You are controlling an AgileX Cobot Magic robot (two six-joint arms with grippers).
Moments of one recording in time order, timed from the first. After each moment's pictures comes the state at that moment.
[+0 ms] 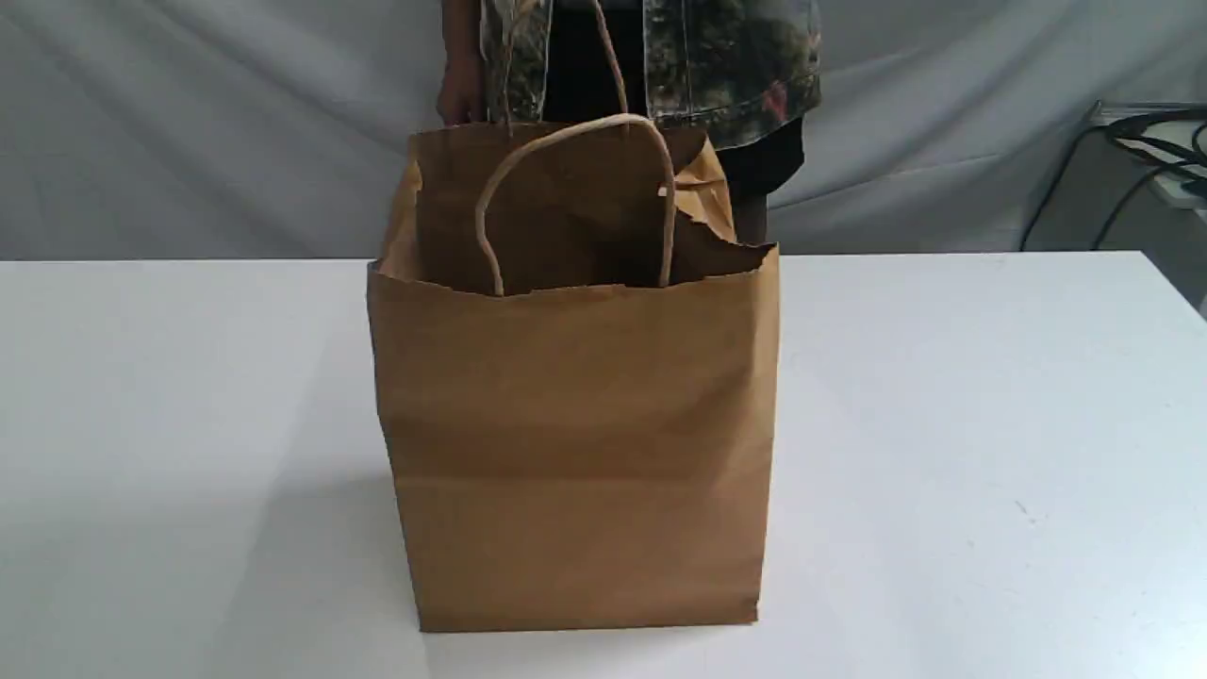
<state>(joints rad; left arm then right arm) -0.56 0.00 -0.05 -0.20 0.04 0.03 0.07 0.00 0.00 0.38 -0.02 -0.11</state>
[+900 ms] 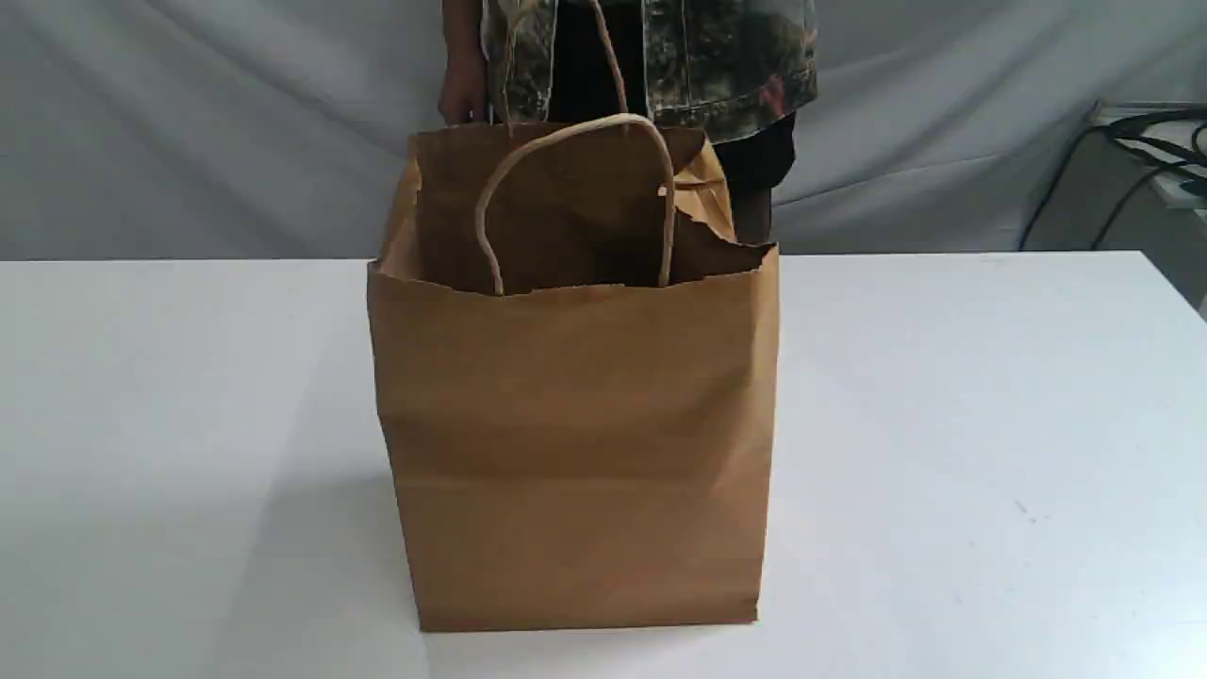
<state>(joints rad) -0.39 0.00 -0.05 -0.18 0.03 0.04 0.07 0.00 0.00 0.36 0.24 -0.12</state>
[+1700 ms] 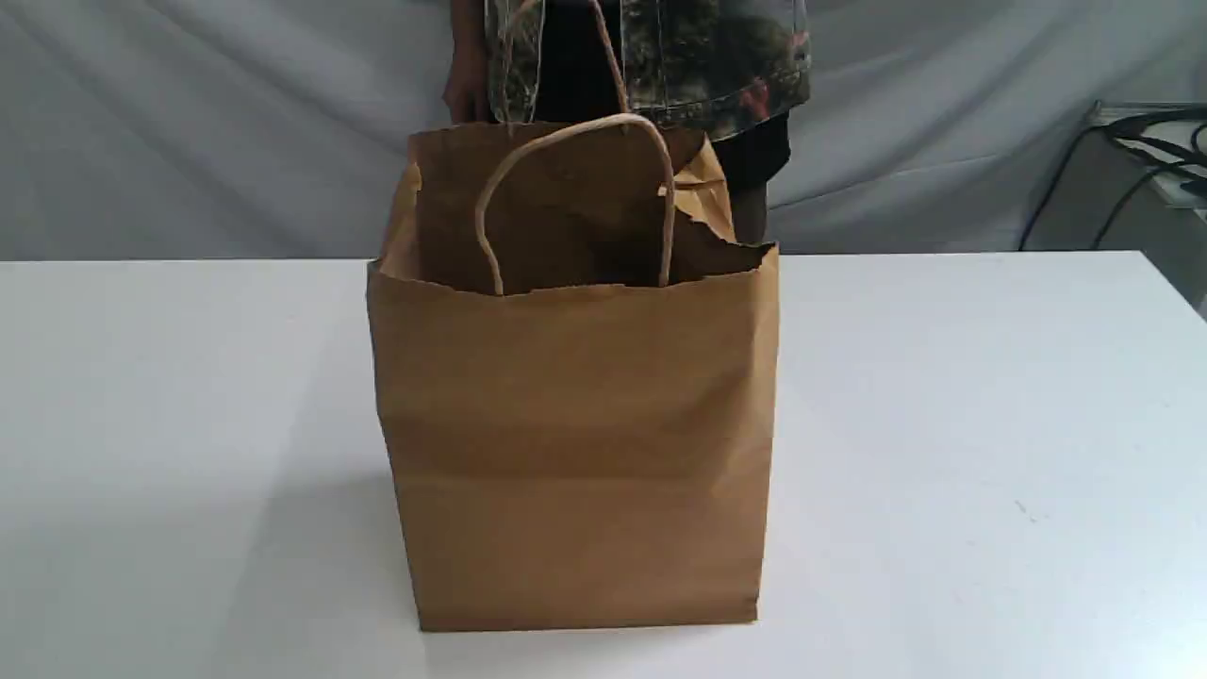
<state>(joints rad) -0.01 0.00 0.00 -0.11 0.13 0.02 0.07 0.00 0.00 0.36 0.24 -0.12</state>
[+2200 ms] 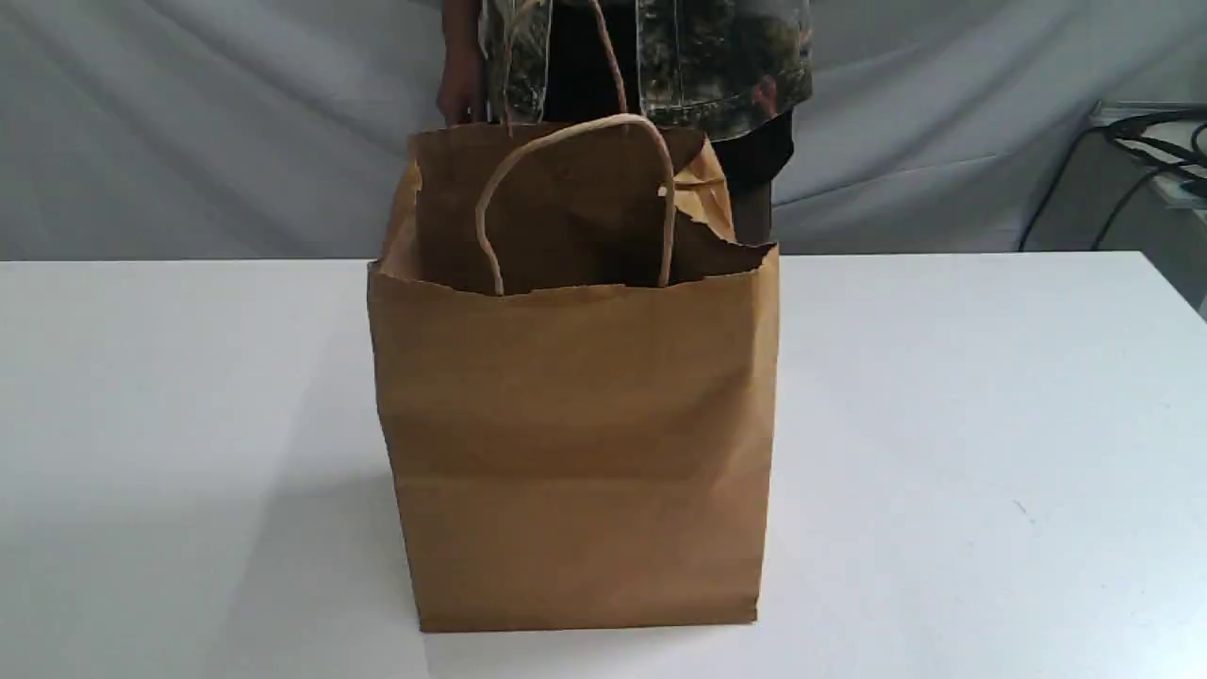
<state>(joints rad) -0.11 0.00 0.00 -0.06 0.26 0.01 0.07 0.00 0.00 0.36 0.24 -0.12</state>
